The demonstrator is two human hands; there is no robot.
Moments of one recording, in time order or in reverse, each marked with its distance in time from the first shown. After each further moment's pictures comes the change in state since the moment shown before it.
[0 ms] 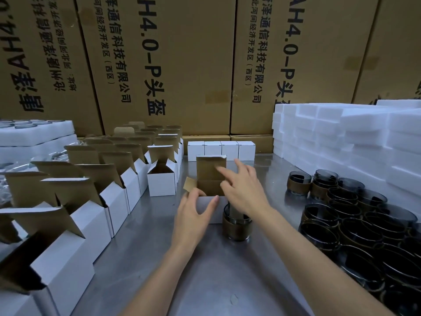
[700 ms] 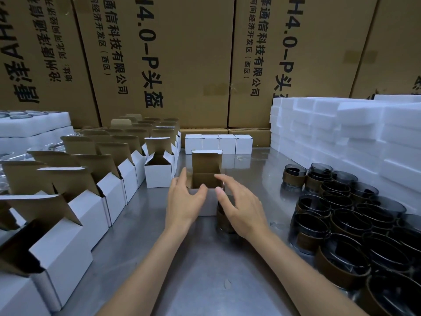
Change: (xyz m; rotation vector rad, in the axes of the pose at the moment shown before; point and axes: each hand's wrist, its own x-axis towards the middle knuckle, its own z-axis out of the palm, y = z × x) left_hand 0.012 0.014 -0.009 0.000 0.064 -0.128; right_hand -0.057 0.009 0.018 0.260 0.136 -0.103
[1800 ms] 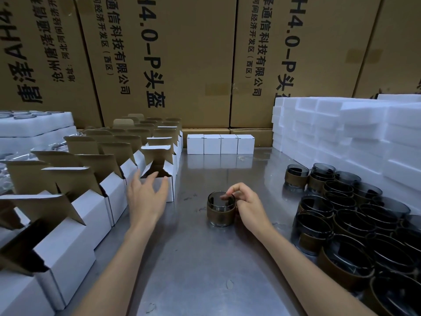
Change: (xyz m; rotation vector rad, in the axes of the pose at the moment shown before) left_hand 0.025 -0.039 -0.054 0.225 0.147 -0.099; right_hand 0.008 0.022 0.010 0.579 -0.045 0.344
